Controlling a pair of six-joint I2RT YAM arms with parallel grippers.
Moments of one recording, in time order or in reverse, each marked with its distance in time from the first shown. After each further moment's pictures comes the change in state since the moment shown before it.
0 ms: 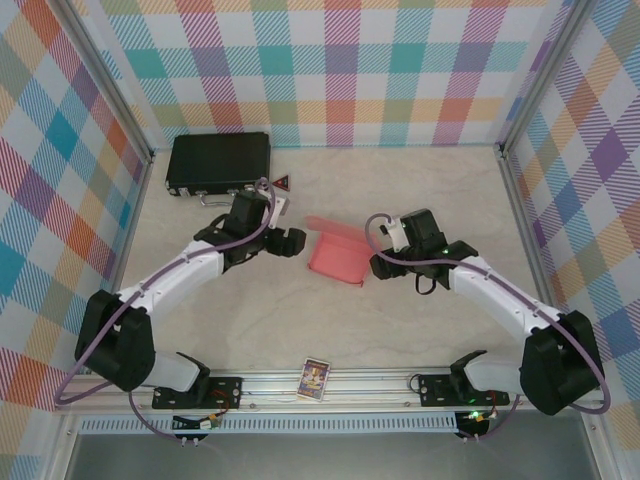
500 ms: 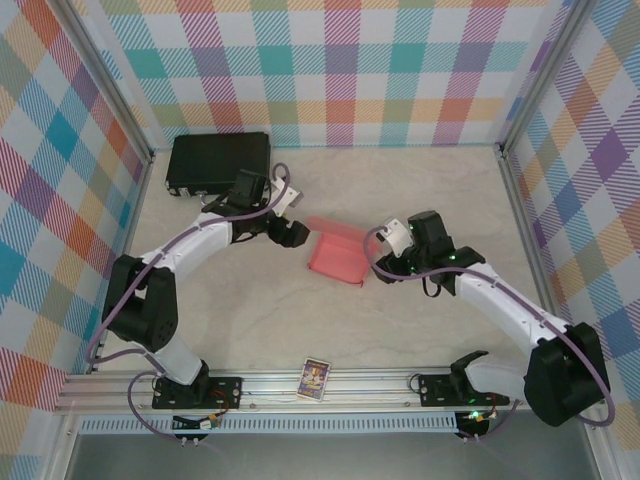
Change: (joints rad) left arm 0.088 0.230 0.191 -0.051 0.279 0.351; right arm -0.016 -0.035 -0.040 0.062 -0.084 -0.299
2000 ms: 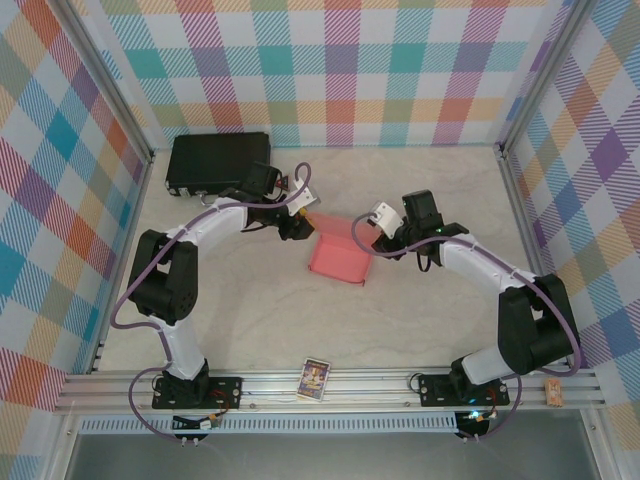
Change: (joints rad) left arm -0.009 0.199 0.161 -0.052 0.208 0.329; right arm -0.083 0.256 0.148 0.111 -0.051 -0.235
